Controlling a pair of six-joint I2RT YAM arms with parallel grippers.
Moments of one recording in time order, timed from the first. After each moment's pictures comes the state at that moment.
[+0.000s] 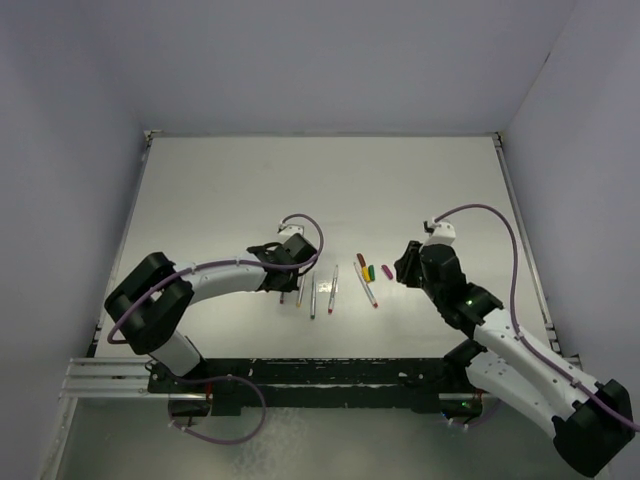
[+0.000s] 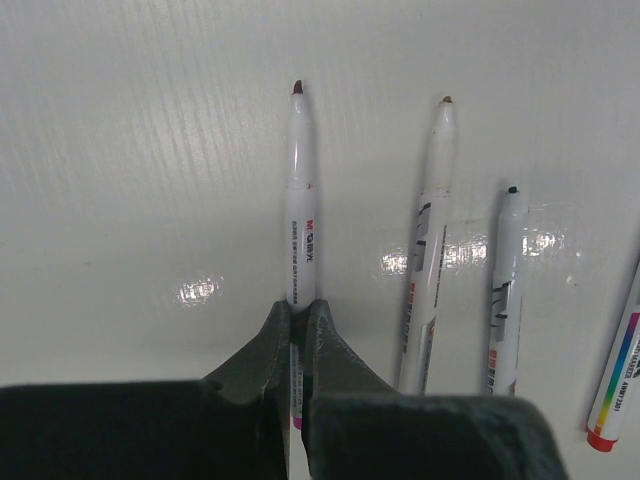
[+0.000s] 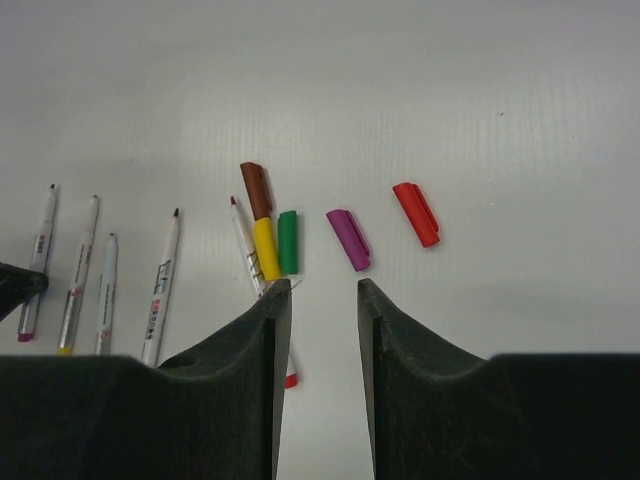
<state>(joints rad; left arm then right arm) -0.83 1.60 0.85 -0.42 -0.35 -0.65 0.58 0.76 0.48 -0.28 0.31 0.53</state>
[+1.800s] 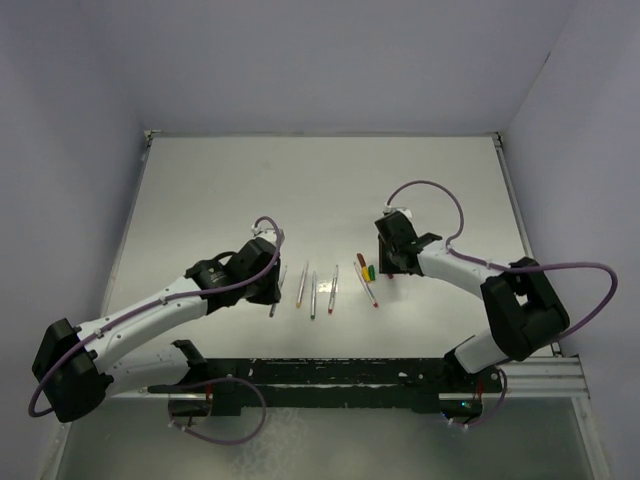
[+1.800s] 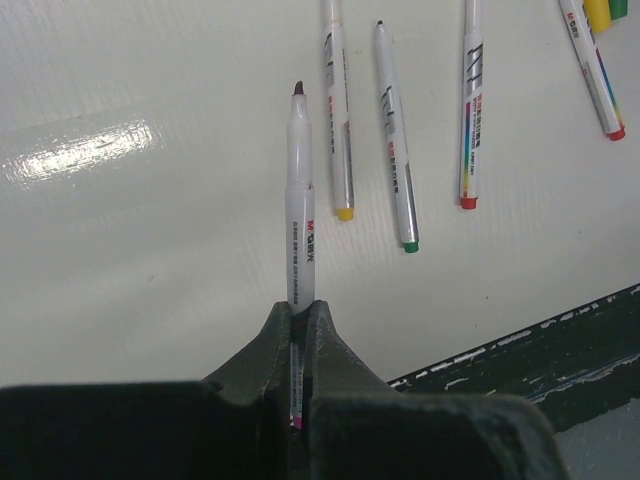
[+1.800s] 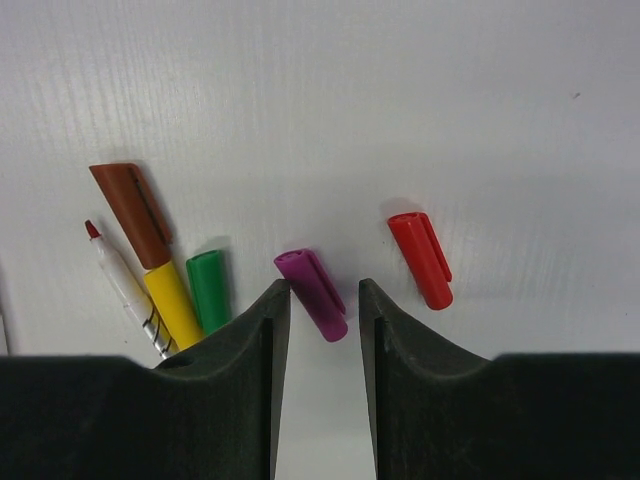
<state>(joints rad) -0.83 1.09 0.75 -0.64 -0.12 -0.64 0.53 1.51 0.79 -0.36 0.27 0.44</state>
